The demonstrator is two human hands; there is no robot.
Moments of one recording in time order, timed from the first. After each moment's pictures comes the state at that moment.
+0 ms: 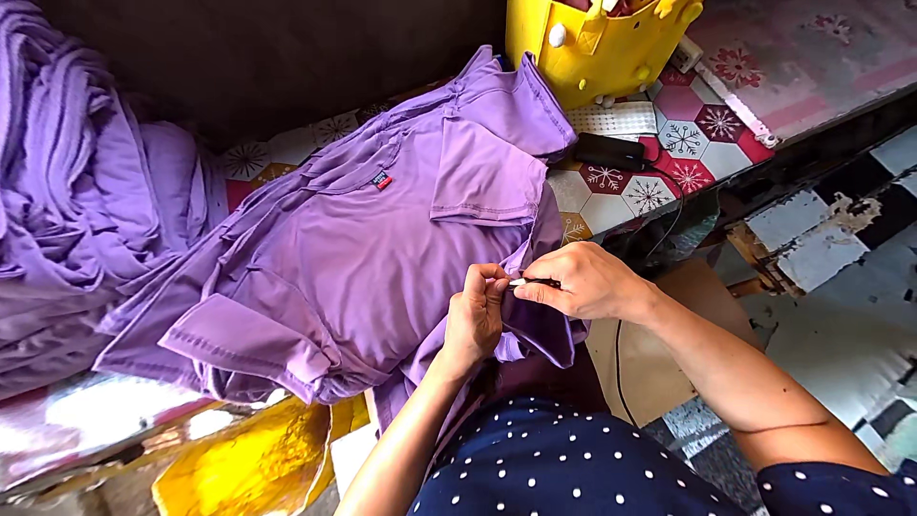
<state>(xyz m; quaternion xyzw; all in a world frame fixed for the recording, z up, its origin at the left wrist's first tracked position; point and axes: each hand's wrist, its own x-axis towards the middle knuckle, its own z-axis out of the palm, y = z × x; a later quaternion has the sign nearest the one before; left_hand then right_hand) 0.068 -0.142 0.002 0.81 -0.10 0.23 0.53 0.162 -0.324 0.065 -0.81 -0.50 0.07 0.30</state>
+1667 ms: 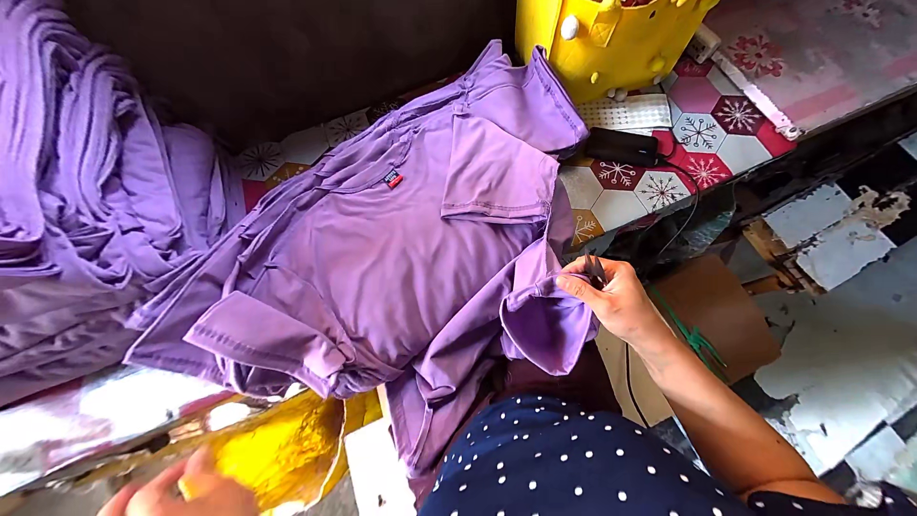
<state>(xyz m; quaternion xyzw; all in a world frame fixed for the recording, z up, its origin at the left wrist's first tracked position) -0.167 0.065 0.013 0.84 0.50 0.19 0.04 0.118 -0.335 0.033 -0.75 -0.16 0.09 0.64</state>
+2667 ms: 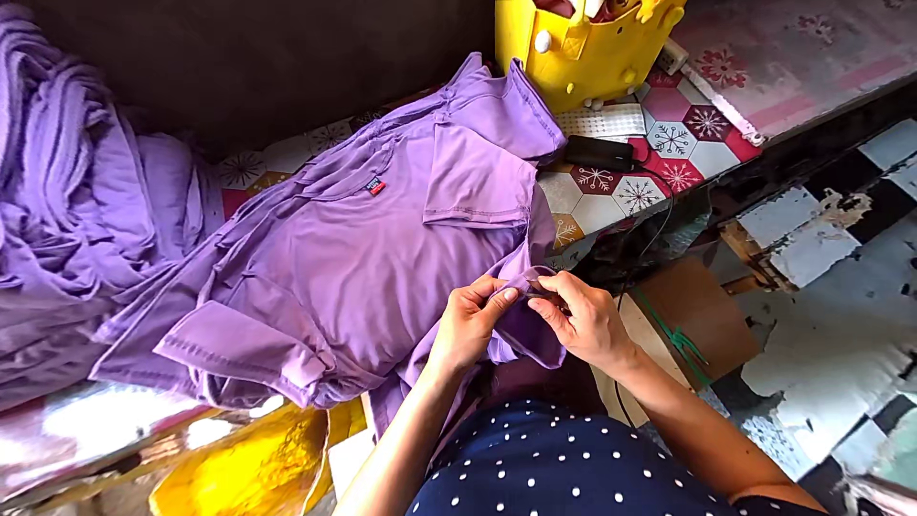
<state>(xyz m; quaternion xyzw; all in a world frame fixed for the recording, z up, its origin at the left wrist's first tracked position) 0.062 -0.145 0.033 0.69 0.04 -0.02 0.73 0.098 -0.337 0.017 -0.84 -0.32 -0.14 0.42</state>
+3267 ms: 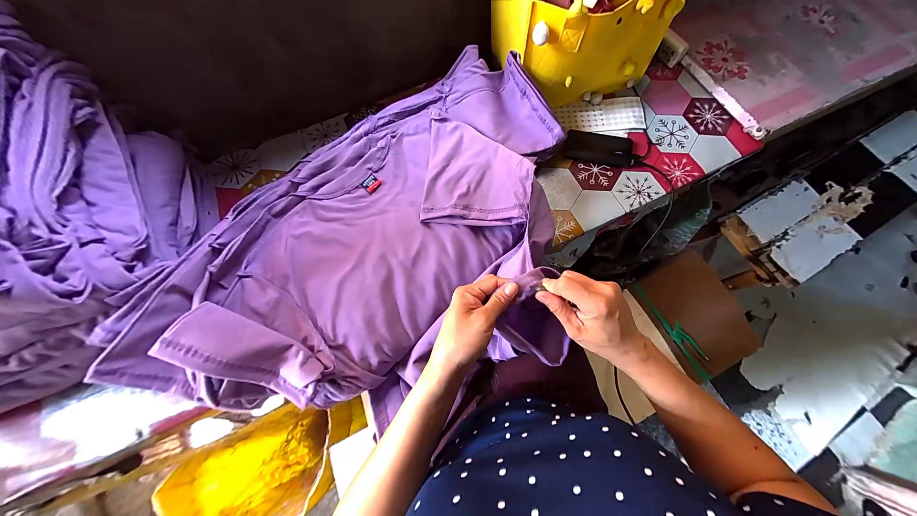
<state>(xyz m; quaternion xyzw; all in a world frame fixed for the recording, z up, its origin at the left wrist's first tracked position) 0.065 -0.149 0.035 0.69 0.06 -0.05 0.72 0.108 -0.348 0.015 -0.83 -0.36 -0.17 0.40</state>
